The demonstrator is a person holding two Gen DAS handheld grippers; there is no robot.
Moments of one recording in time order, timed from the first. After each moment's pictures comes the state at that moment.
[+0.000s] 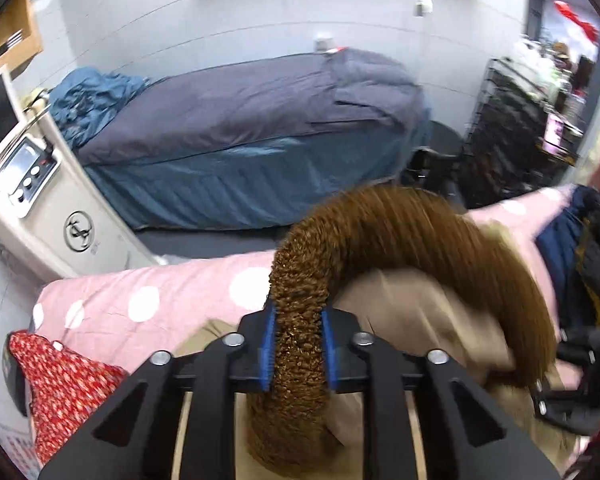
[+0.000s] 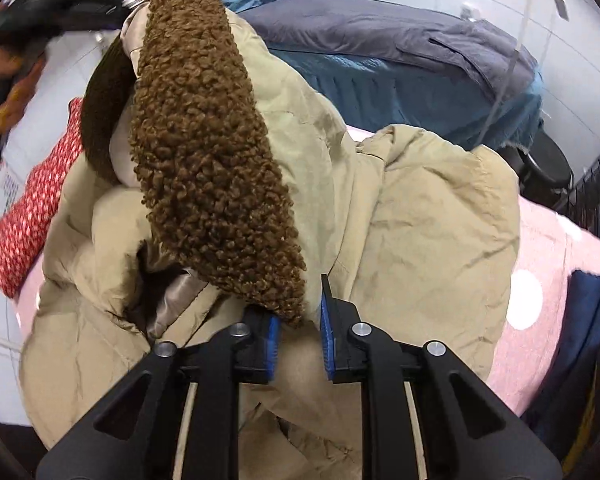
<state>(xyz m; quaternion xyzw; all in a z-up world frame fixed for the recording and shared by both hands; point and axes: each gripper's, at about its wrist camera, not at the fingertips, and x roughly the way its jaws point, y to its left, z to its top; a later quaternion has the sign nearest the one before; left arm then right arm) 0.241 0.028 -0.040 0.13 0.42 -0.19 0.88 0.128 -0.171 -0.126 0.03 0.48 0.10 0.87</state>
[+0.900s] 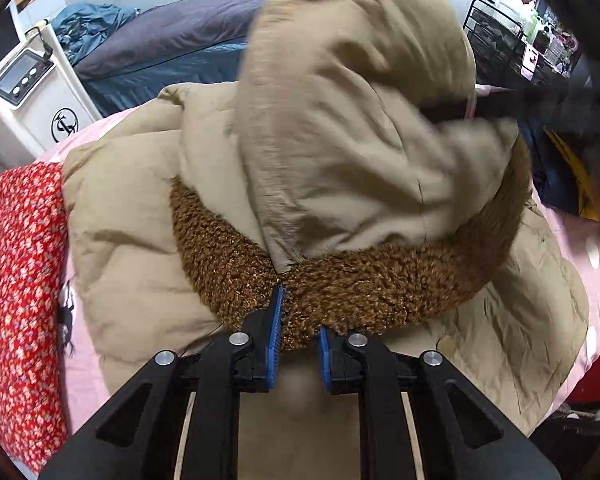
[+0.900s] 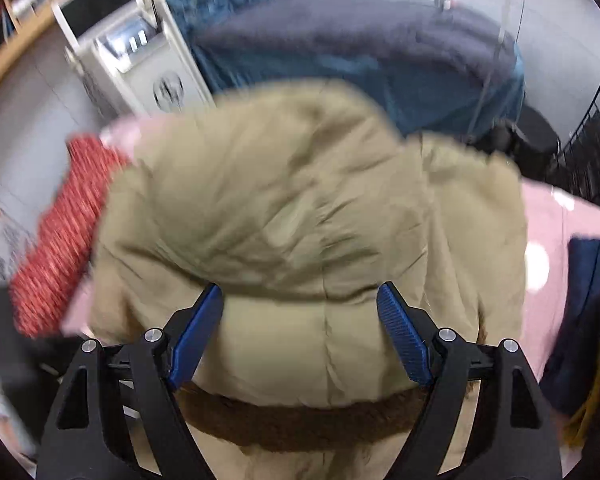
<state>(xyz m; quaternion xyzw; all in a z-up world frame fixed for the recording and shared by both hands) 0.052 0.061 -0.156 0.12 0.53 -0.18 0.82 0.121 -0.097 -0.116 0.06 0.51 0.06 0.85</state>
